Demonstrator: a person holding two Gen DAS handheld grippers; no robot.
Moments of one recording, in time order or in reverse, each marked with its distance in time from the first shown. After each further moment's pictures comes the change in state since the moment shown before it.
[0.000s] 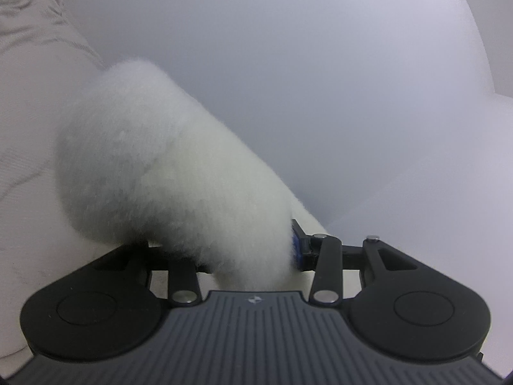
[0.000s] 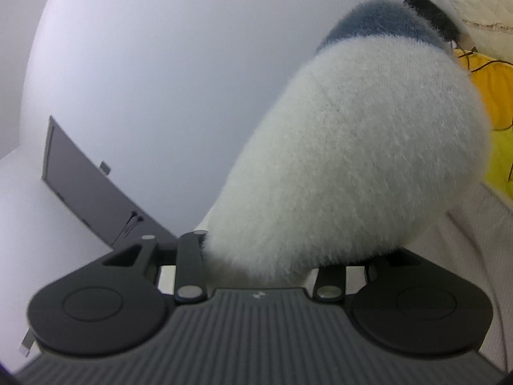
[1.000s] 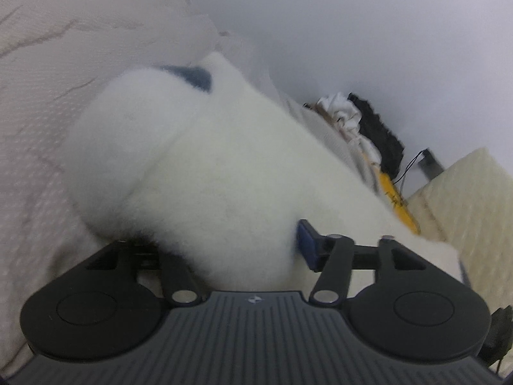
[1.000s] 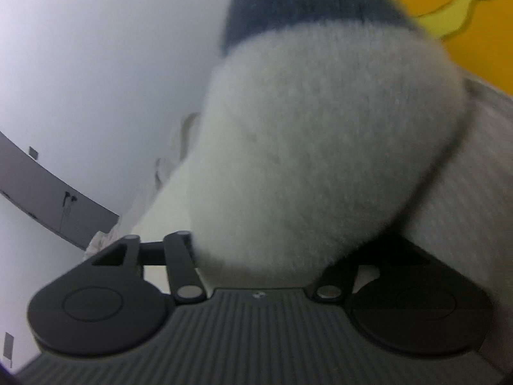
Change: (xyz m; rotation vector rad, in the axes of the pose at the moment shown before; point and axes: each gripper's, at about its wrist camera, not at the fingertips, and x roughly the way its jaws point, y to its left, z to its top) left arm 0.128 0.153 -0.147 0.157 0.271 0.185; right arm 0.096 -0.162 -0.117 0.116 0.157 -0.196
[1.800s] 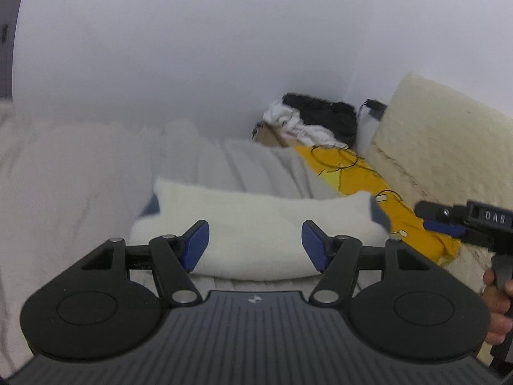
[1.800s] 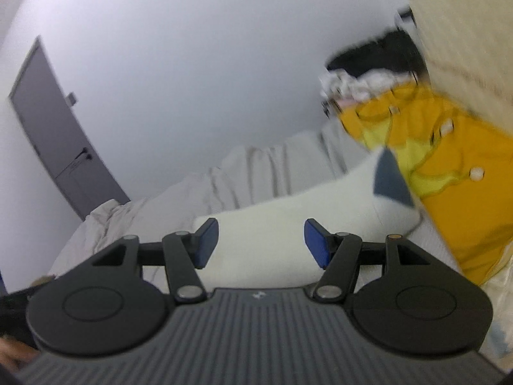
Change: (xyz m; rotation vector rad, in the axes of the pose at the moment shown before) left arm -0.270 -0.196 0.016 0.542 -0.069 0.071; right arm -0.237 0.135 -0.026 -0.407 -0.155 -0.022
